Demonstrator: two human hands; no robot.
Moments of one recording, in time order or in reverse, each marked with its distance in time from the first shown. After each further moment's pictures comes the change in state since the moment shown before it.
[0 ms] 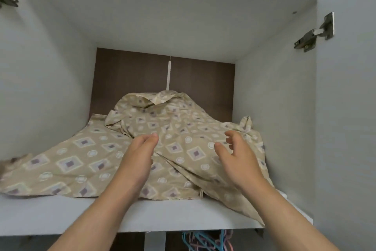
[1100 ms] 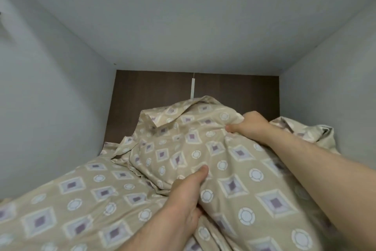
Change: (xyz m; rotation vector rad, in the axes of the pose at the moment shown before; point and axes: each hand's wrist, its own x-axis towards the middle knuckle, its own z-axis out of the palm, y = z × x) left_hand 0.175 -0.061 0.106 -0.536 0.072 -0.420; right_hand 0.313 0.044 0.071 -0.200 -0.243 -0.002
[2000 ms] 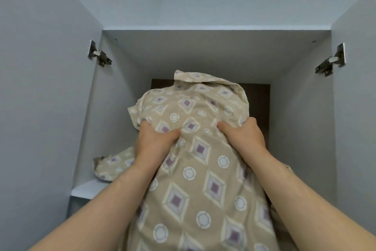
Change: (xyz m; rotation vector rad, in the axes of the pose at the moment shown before) left_hand -0.265 0.093 -0.081 0.630 0.406 0.708; right_hand -0.310 -0.120 -0.066 0.427 0.190 0.093
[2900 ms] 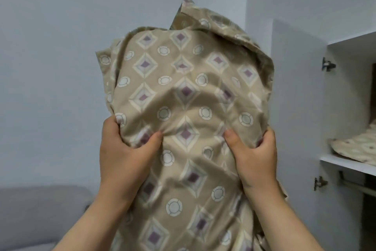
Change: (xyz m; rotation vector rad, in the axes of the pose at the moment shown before) left_hand -0.457 0.243 -0.508 0.541 0.846 0.398; right_hand -0.546 -0.282 -0.038 1.143 -0.667 -0.131
